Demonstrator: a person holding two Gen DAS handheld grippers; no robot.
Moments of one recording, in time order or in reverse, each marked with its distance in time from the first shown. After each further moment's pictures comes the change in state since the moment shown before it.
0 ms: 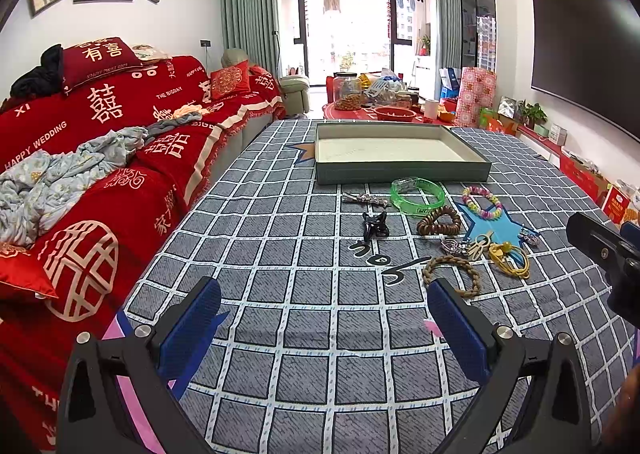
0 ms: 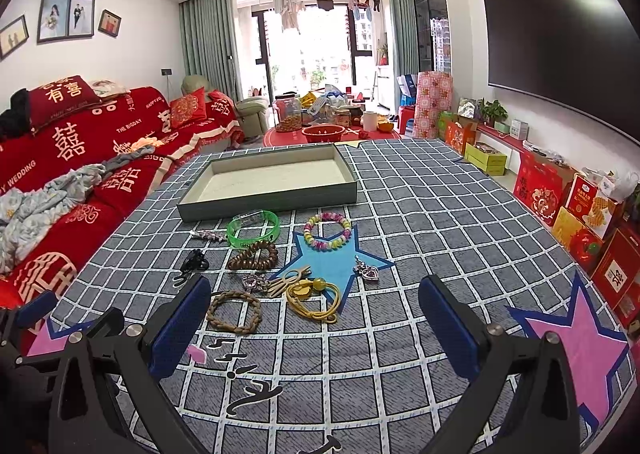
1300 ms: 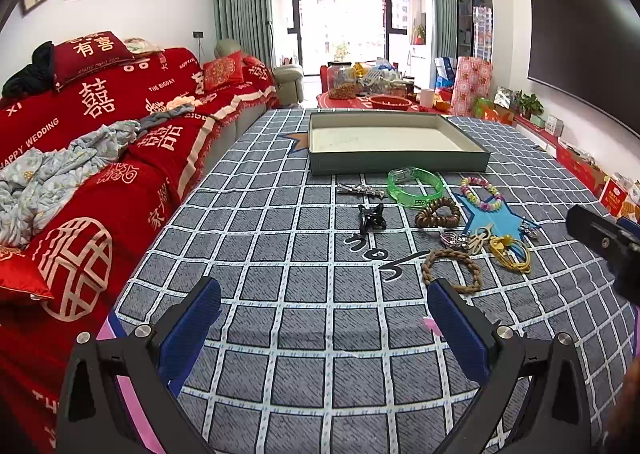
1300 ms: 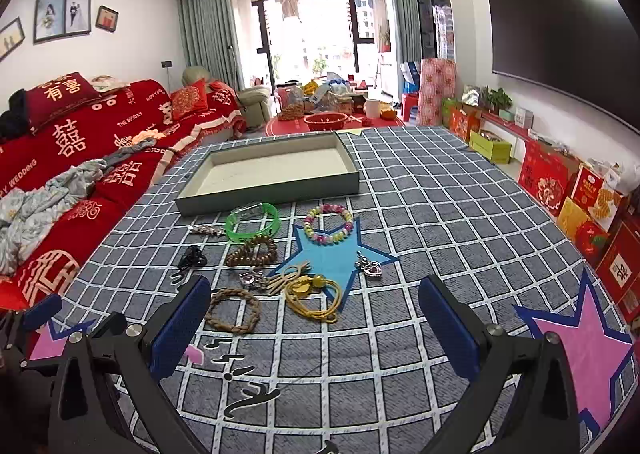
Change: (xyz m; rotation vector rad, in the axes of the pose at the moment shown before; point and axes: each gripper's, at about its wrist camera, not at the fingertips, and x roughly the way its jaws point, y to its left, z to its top) left arm 0.012 -0.001 0.005 0.009 0.051 -0.022; right arm 0.009 0.012 0.008 0.024 0.059 0.013
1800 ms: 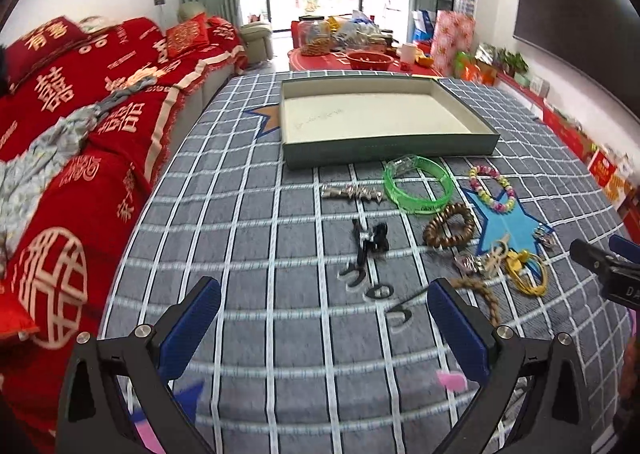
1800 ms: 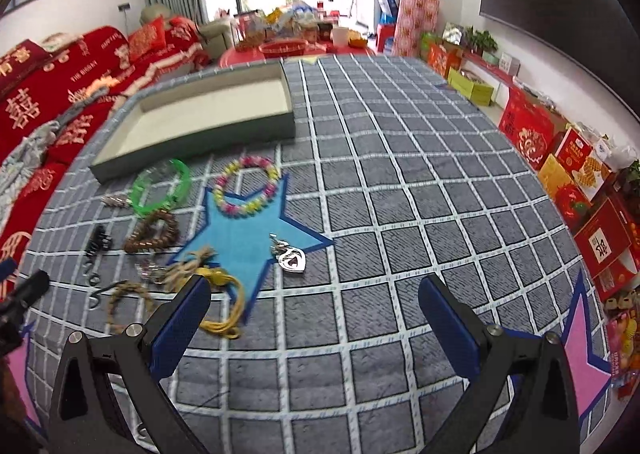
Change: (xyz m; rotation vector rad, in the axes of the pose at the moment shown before) left arm 0.072 -0.002 0.056 0.081 0.191 -0.095; right arm 0.083 -0.037 0.024 0.022 0.309 -0.106
